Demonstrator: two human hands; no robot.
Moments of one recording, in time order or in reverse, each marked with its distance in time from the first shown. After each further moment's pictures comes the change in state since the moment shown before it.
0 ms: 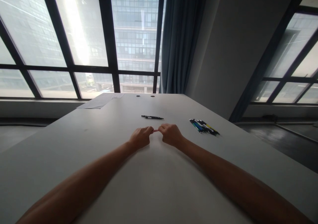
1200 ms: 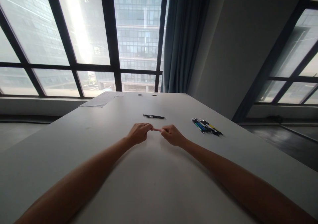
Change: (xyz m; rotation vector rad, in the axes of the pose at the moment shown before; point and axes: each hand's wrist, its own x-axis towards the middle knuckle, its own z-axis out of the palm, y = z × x) left_hand 0.002 -0.032 -0.003 -0.143 0.214 0.291; right_hand -0.003 -0.003 0.004 0.966 0.120 0.092
